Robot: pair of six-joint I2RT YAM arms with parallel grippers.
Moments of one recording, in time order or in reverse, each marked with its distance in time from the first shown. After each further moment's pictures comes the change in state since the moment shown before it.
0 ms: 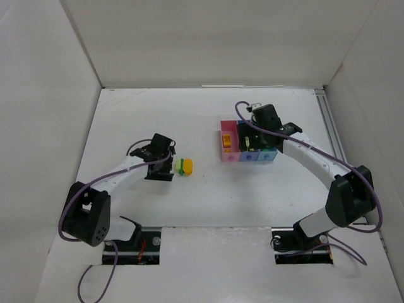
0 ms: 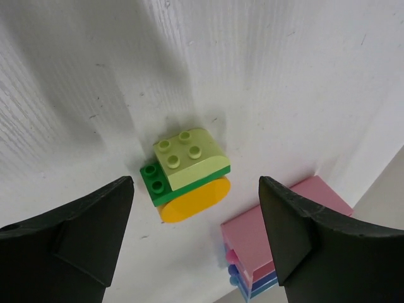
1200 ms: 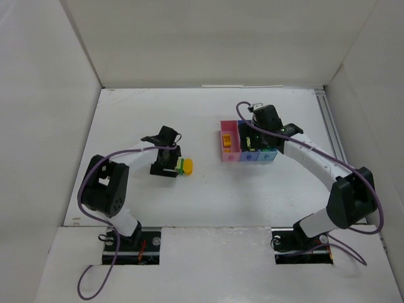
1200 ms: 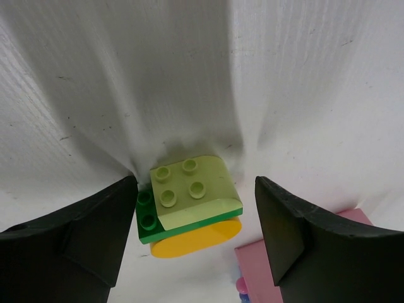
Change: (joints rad) left arm 0.027 0.277 0.165 -0.056 0.093 0.042; right arm 0.000 -0.015 -0.010 0.003 0.036 0.000
